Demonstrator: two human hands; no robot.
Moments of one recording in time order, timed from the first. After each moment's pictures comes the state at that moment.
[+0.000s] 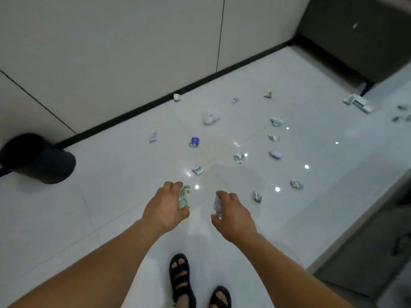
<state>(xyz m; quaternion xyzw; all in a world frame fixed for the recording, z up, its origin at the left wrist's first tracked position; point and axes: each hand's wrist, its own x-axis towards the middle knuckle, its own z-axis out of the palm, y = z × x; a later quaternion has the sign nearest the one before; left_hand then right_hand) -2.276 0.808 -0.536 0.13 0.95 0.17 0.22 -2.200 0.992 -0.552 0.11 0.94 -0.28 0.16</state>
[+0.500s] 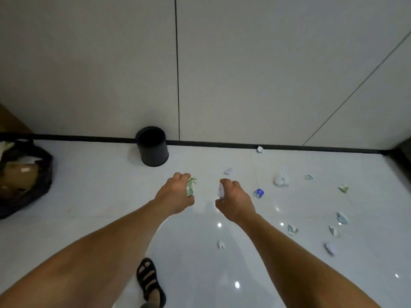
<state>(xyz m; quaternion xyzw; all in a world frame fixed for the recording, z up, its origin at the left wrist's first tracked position) -2.269 0.520 -0.385 -0.11 0.95 0.26 0.11 -2.308 0.715 -0.378 -0.14 0.96 -0.21 0.15</state>
